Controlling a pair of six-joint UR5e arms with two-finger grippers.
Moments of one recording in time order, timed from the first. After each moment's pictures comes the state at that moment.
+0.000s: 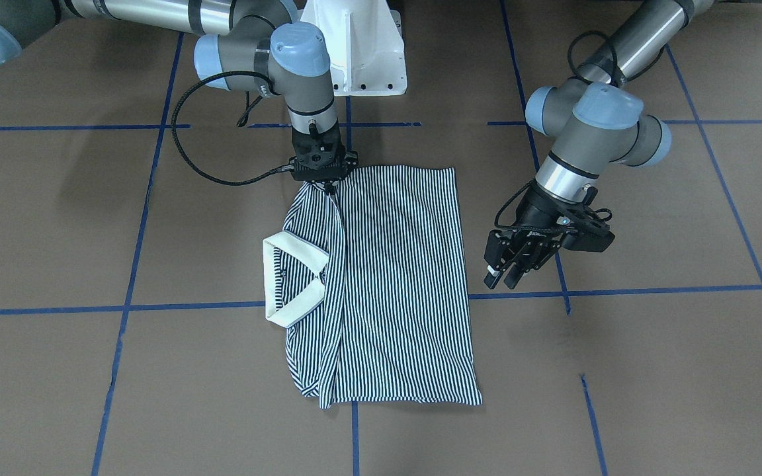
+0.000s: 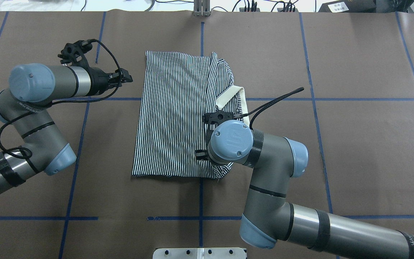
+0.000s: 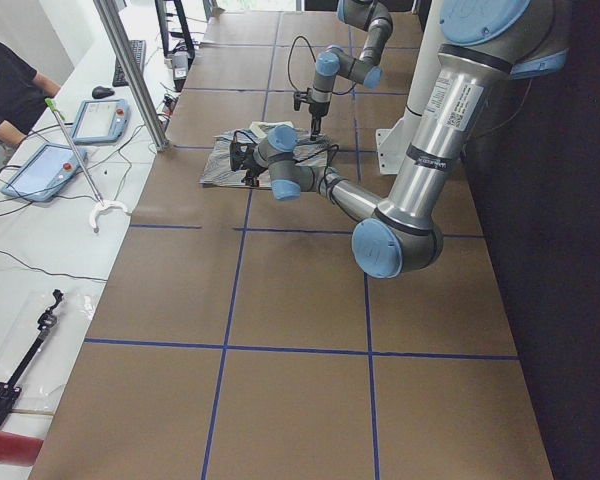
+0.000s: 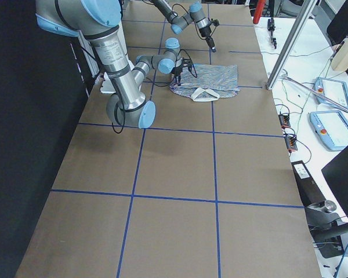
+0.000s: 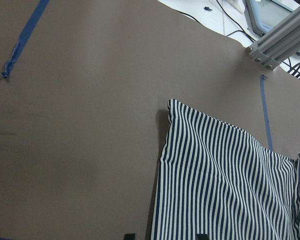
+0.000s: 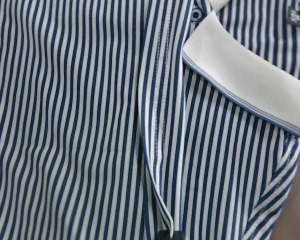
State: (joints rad) left arm -0.74 -1.98 -1.51 -2.47 -1.73 -1.46; right arm 0.38 -0.93 1.64 -1.44 1.72 1.26
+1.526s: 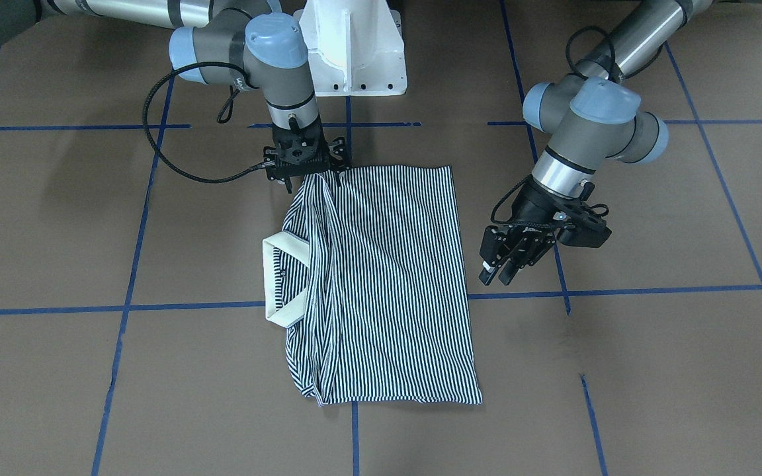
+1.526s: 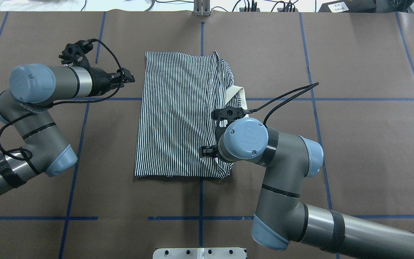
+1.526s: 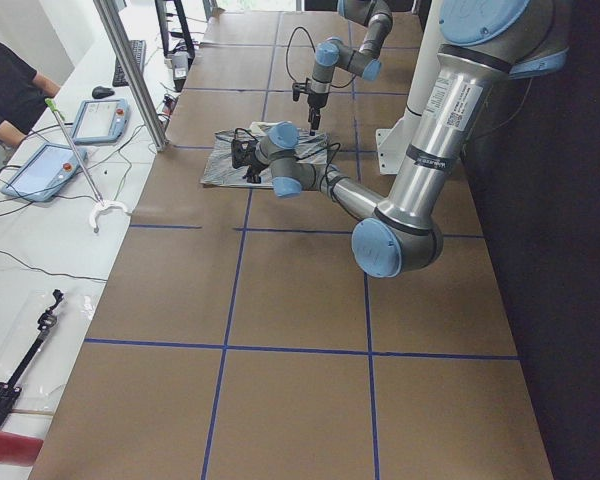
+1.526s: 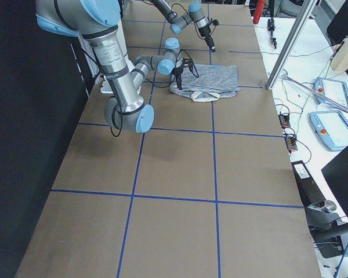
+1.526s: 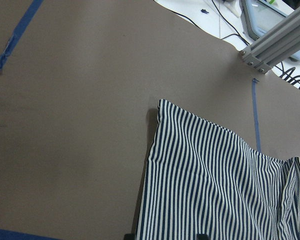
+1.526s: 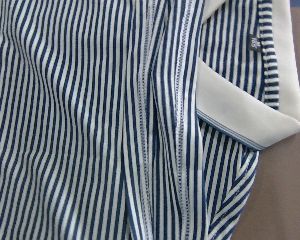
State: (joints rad) left arm -0.74 -1.98 -1.52 -2.47 -1.72 -1.48; right arm 0.39 -0.96 1.70 -1.45 1.68 1.23
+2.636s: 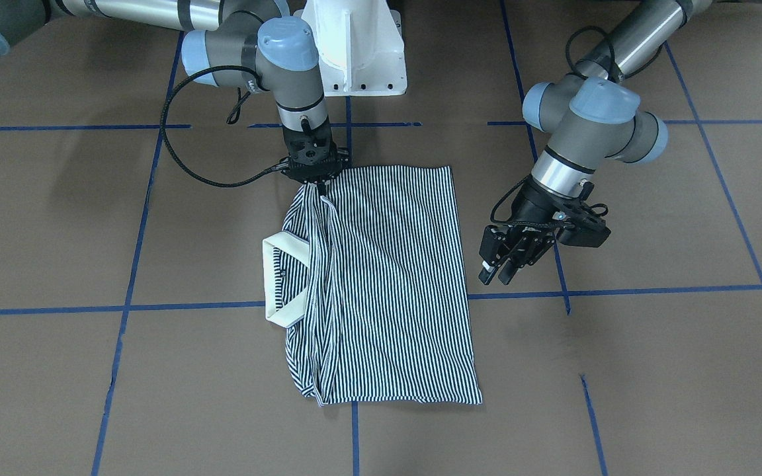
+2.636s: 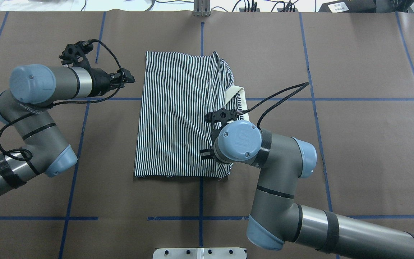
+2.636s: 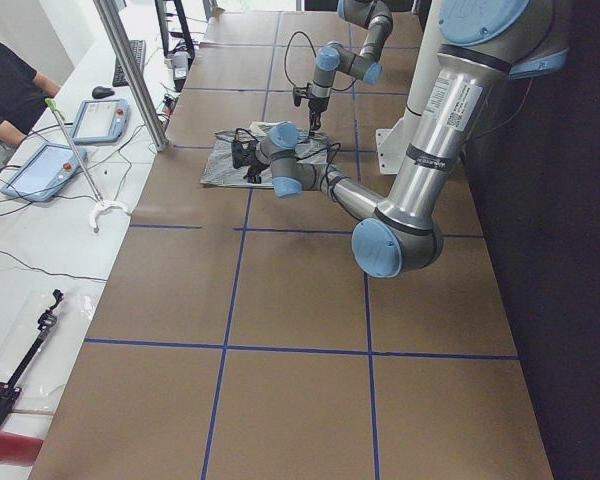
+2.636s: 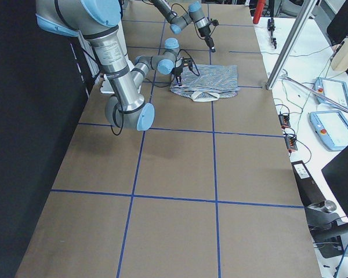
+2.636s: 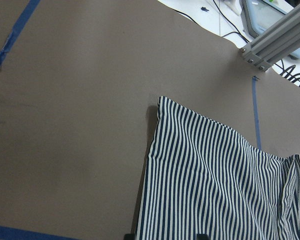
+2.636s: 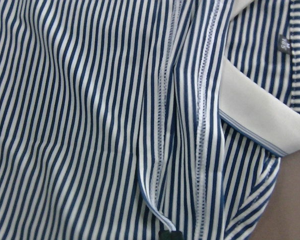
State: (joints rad) left arm -0.73 -1.98 -1.52 -2.47 -1.72 -1.48; right arm 0.39 -0.97 1.69 -1.44 1.69 1.16
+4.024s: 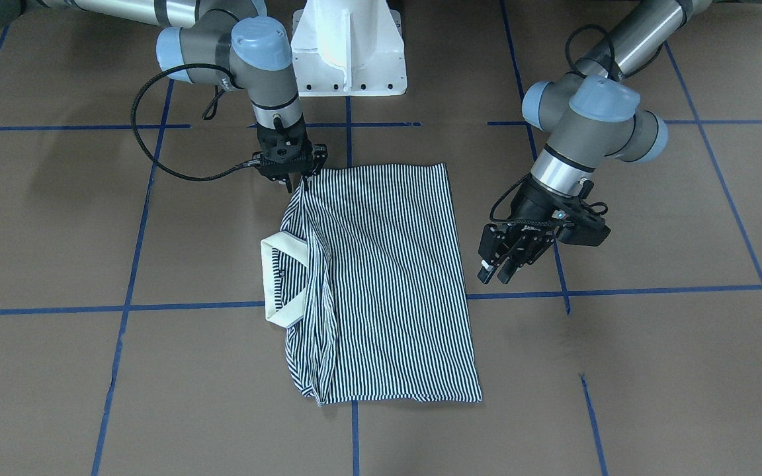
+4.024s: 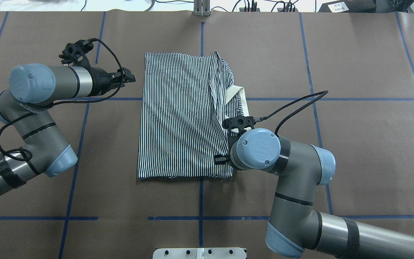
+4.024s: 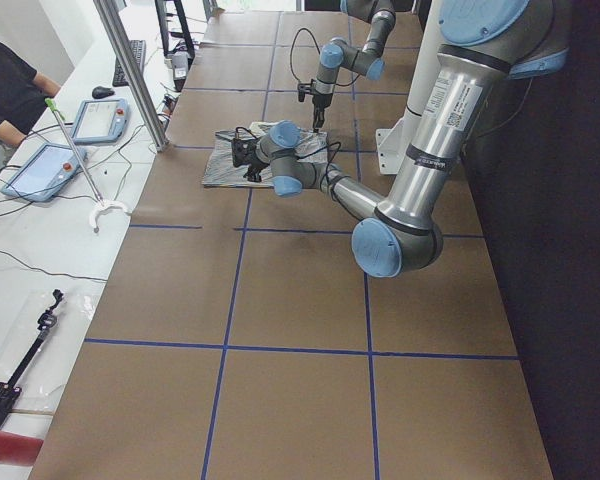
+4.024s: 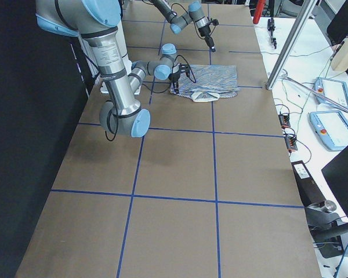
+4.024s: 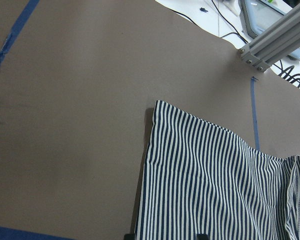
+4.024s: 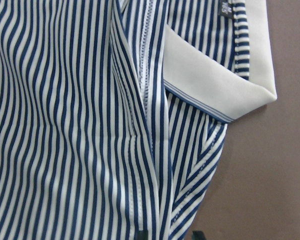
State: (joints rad) left arm -0.74 -1.98 -1.53 -2.47 -1.72 -1.48; right arm 0.37 -1.05 1.75 -1.44 1.68 1.22
